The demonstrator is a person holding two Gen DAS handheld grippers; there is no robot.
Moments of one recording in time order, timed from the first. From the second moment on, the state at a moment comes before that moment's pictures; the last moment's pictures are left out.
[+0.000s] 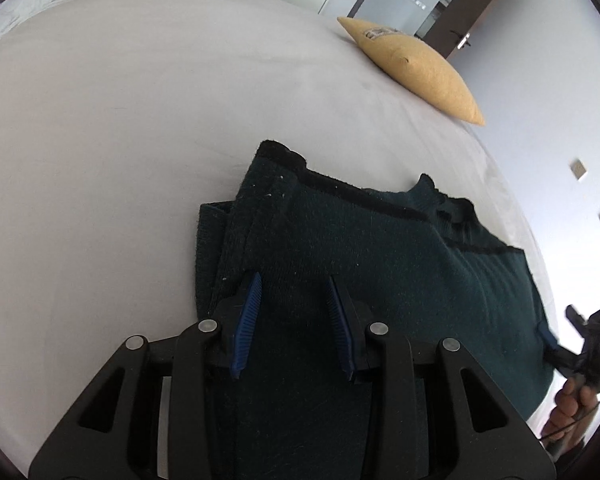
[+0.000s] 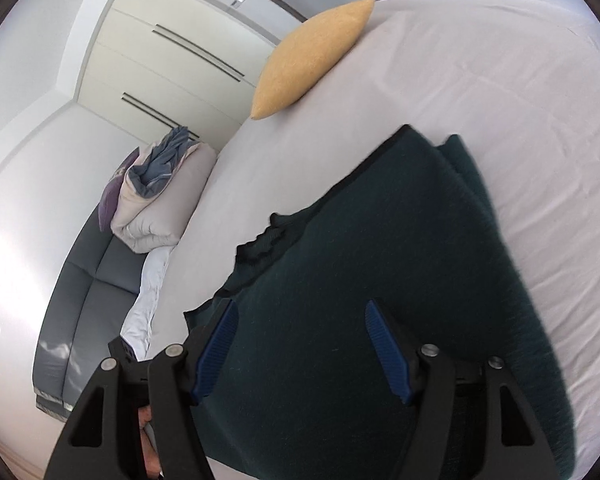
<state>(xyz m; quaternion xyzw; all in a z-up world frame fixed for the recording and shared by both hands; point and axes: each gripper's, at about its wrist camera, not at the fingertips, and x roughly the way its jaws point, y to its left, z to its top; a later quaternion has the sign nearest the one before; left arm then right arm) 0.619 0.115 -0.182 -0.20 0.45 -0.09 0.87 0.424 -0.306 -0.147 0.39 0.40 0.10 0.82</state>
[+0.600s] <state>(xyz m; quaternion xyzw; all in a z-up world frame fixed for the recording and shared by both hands) 0.556 0.054 -0.136 -0.17 0.43 -0.16 0.87 0.408 -0.193 -0.150 0.43 0.42 0.25 0.76</state>
